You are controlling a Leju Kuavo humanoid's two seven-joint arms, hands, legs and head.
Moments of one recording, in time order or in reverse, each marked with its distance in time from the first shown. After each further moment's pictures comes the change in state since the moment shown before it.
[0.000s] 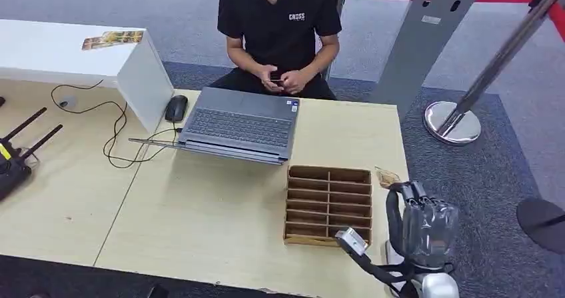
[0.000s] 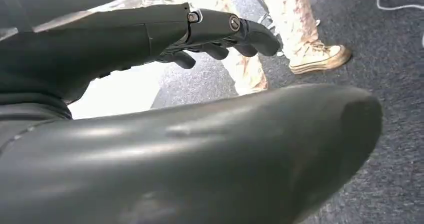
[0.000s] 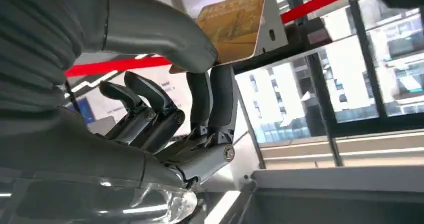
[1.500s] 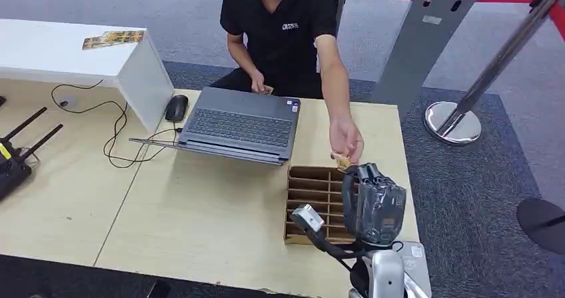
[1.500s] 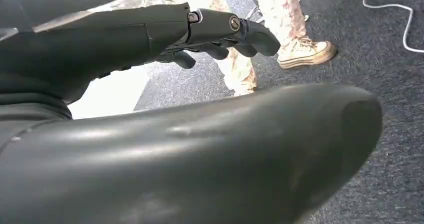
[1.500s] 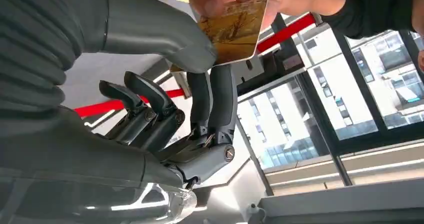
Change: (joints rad) left arm -0.009 -0.010 0.026 0.000 0.024 0.000 -0.072; right arm -0.242 0.073 0.295 0.178 -0.004 0.003 0.245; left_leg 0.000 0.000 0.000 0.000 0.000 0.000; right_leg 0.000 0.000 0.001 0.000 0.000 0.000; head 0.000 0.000
